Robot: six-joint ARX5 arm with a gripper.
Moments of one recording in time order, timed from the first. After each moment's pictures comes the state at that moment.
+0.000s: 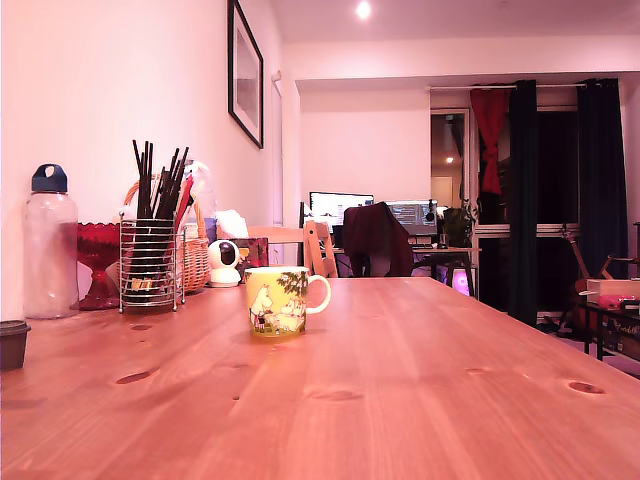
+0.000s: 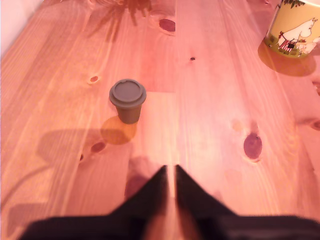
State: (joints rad) arm -0.25 0.90 0.21 0.15 -0.15 -0.25
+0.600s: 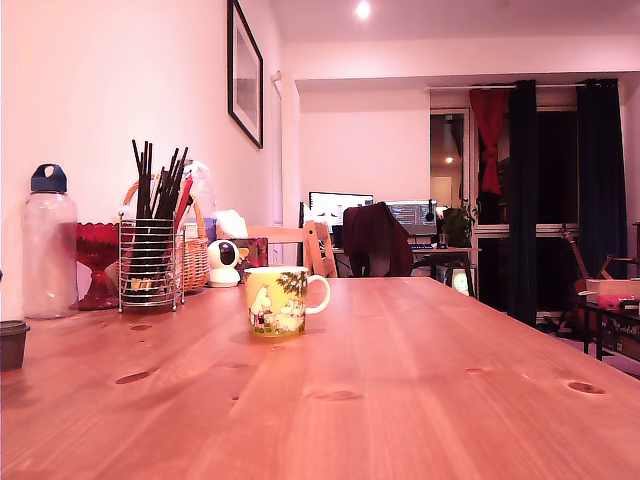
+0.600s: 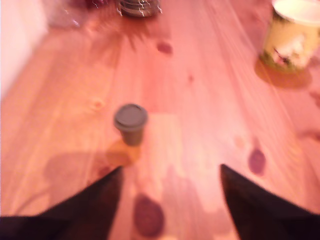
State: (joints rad) arm -0.20 0.90 0.15 0.32 -0.12 -0.16
